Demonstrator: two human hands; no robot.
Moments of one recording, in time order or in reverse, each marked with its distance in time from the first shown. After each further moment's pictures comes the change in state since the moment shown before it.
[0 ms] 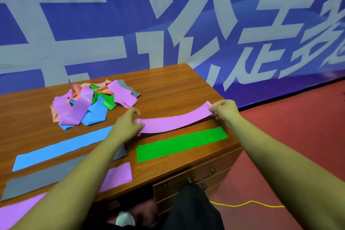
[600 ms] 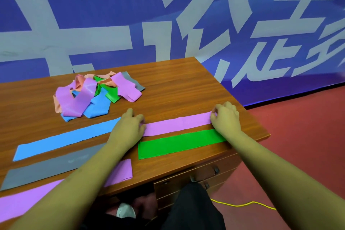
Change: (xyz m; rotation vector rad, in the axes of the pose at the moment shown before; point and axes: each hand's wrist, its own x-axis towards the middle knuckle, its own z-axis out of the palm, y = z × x) left_hand -0.003 -0.027 0.022 0.514 0.088 0.212; right_hand -0.009 0.033 0.028 -0.778 0.116 -0.427
